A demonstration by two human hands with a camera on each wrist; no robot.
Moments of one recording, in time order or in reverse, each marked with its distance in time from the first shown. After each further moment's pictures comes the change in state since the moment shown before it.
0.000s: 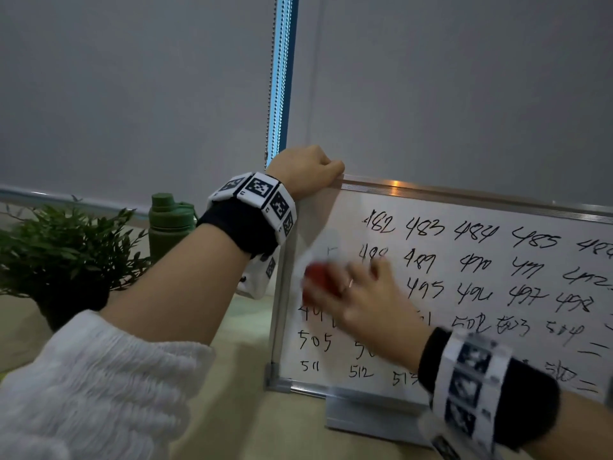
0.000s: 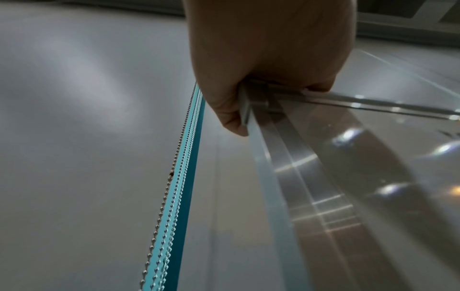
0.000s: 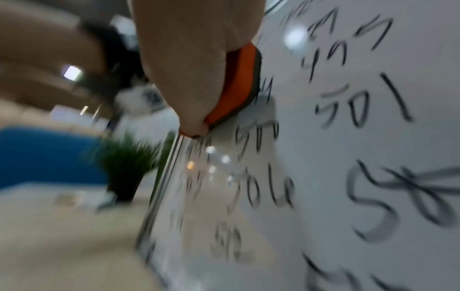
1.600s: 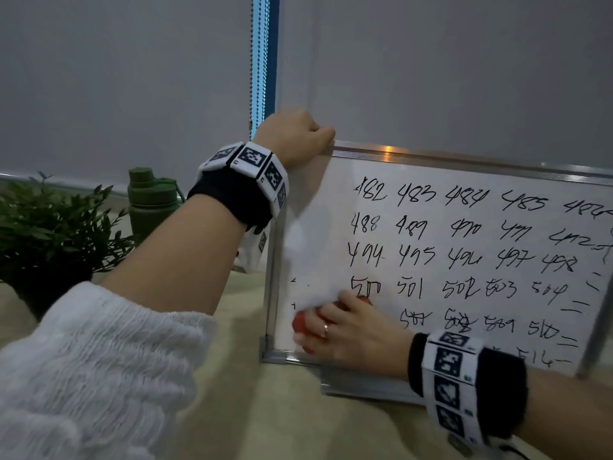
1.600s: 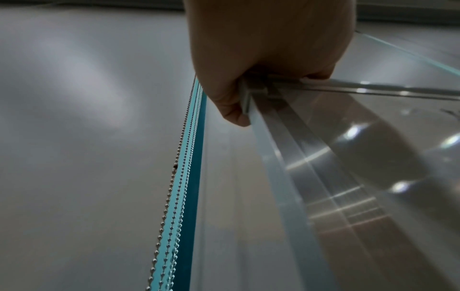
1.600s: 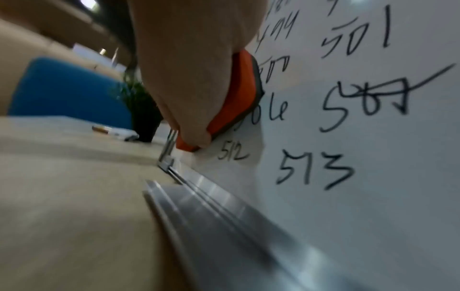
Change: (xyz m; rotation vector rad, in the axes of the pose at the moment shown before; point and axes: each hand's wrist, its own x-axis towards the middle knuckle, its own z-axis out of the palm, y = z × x) left_hand 0.008 -0.005 0.013 -0.007 0.057 -0.003; right_hand -0.040 -0.034 0.015 0.081 -0.135 -0.325
